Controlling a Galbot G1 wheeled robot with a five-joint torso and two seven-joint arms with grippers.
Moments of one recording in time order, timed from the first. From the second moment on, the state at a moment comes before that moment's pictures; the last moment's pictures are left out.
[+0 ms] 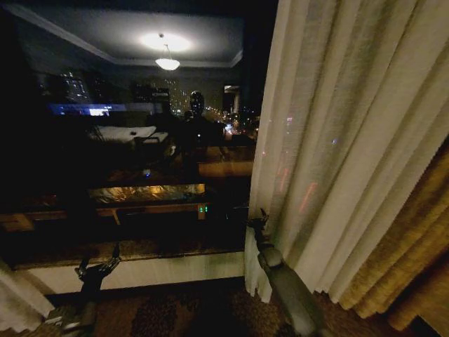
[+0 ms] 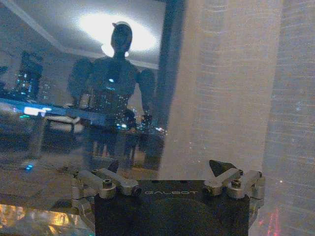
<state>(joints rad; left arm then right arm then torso) 1.57 -1.36 -0.91 -1.92 -0.53 -0.21 0.10 -0.72 1.37 0.23 1.13 0.10 0.20 0.17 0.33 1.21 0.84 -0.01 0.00</state>
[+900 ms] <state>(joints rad) 1.57 -1.36 -0.91 -1.92 -0.53 -0.21 0.10 -0.93 1.23 0.29 1.40 0.19 0.28 0.17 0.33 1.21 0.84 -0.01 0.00</state>
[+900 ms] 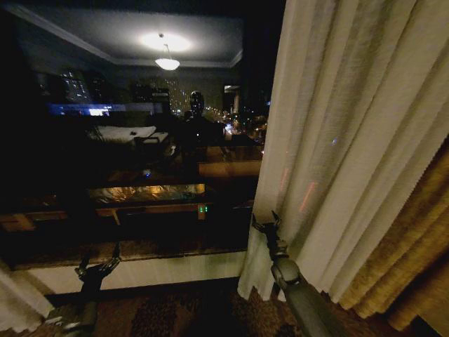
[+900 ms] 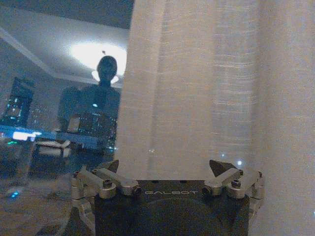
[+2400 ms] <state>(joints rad) 1.57 -1.36 -0.91 -1.92 -0.53 -0.21 0.10 -0.71 1.32 0.23 1.12 0.15 0.27 0.06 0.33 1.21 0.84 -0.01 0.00</state>
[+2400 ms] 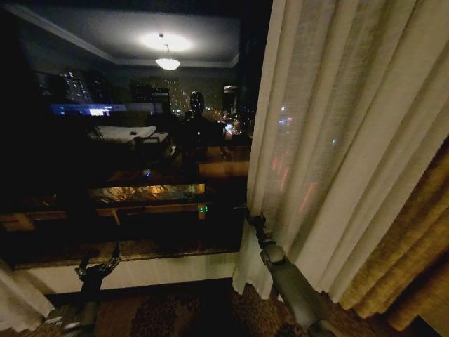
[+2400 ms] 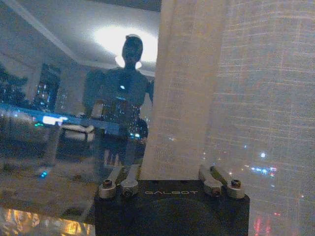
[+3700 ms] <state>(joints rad) 1.57 -1.36 -0.91 -1.92 -0.53 -0.21 0.10 -0.72 1.30 0.24 1.11 0.22 0.31 0.00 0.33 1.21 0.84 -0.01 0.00</state>
